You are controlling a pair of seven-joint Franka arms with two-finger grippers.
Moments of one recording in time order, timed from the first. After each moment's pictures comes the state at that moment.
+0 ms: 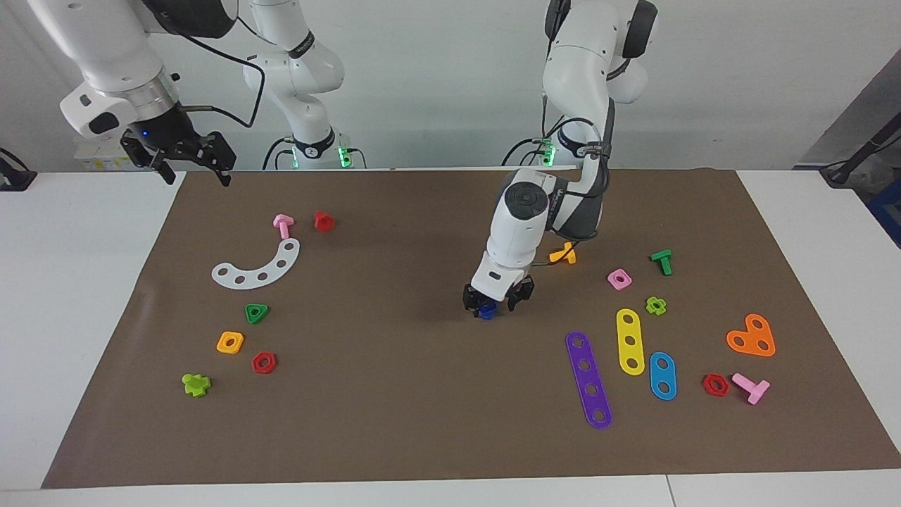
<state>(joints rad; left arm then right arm) -0.64 0.49 0.09 -1.71 -0.11 2.29 -0.62 0.08 -0.04 -0.14 -1.60 -0.03 1.50 0.00</state>
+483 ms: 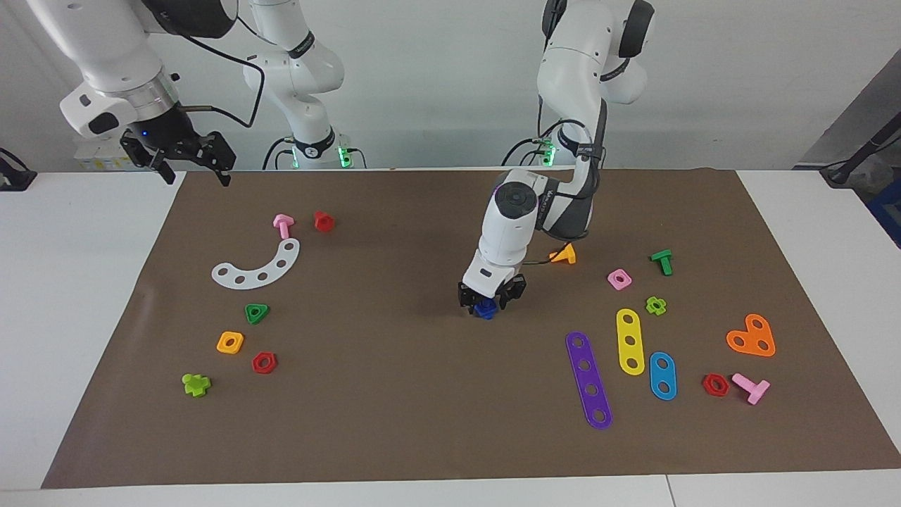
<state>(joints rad) -0.66 0.49 0.09 -1.72 -0.11 2.30 -0.62 0.08 -0.04 -0.14 -1.60 -0.03 1.50 0.00</state>
